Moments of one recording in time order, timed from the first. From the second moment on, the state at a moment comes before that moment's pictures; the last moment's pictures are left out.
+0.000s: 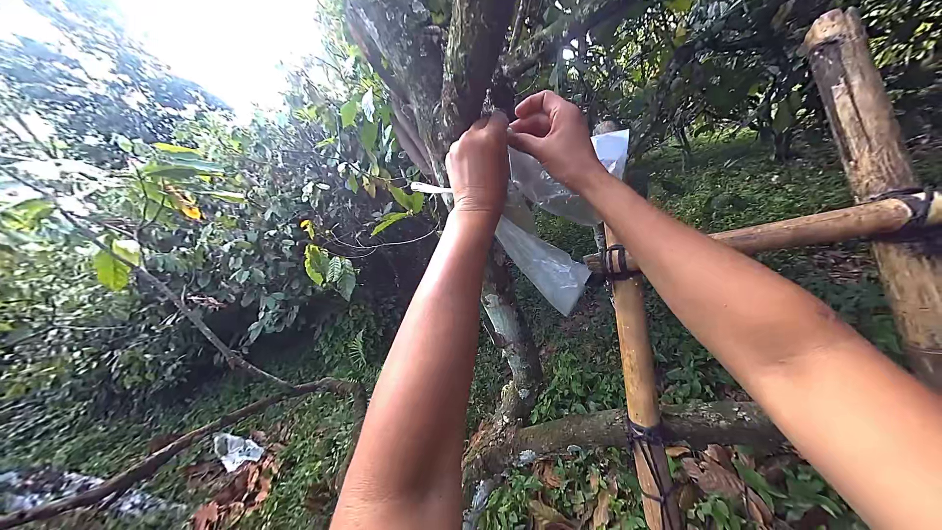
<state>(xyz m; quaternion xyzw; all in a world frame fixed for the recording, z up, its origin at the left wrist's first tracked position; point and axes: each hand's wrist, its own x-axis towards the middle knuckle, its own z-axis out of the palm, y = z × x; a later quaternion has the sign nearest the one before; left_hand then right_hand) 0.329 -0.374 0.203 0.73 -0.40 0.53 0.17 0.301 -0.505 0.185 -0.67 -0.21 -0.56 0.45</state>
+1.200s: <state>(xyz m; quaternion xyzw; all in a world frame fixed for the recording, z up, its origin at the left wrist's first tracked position) 0.307 -0.378 0.209 0.80 -0.37 0.42 0.22 0.302 -0.516 0.189 -0.65 -0.17 -0.53 0.52</state>
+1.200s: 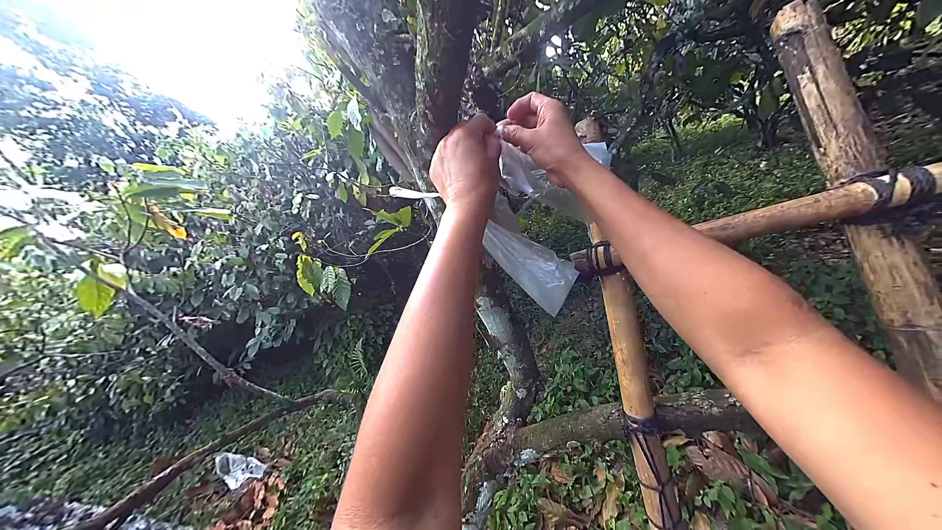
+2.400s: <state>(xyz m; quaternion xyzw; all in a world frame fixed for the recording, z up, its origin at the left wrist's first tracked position) 0.308 -0.394 0.213 0.79 -0.36 0.46 0.18 0.256 -0.517 0.225 -0.78 -0.01 -0.38 0.49</state>
